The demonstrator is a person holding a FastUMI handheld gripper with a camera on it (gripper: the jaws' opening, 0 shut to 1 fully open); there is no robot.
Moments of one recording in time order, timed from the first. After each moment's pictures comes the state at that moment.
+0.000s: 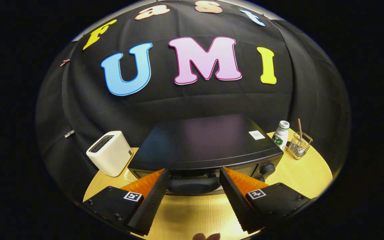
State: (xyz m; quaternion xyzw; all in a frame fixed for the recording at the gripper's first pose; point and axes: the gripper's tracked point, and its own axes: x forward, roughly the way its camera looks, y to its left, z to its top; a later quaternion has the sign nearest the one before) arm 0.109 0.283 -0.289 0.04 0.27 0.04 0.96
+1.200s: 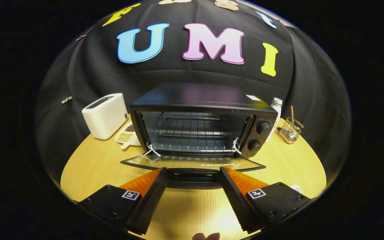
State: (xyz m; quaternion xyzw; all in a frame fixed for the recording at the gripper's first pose) arm 0.003 0.283 -0.357 -0.04 0.33 0.04 0.94
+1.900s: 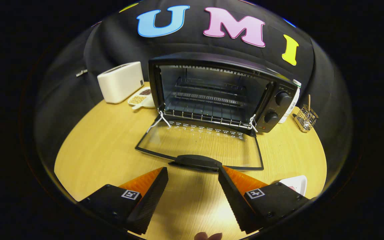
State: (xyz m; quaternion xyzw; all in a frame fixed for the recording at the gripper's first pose) arm -0.056 0.290 -0.386 -0.06 0.41 0.12 0.90
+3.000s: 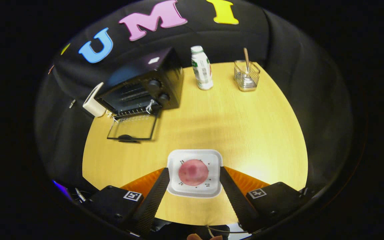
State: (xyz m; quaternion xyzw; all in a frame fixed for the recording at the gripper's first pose) arm -0.092 -0.022 -0.335 0.06 0.58 0.06 0.81
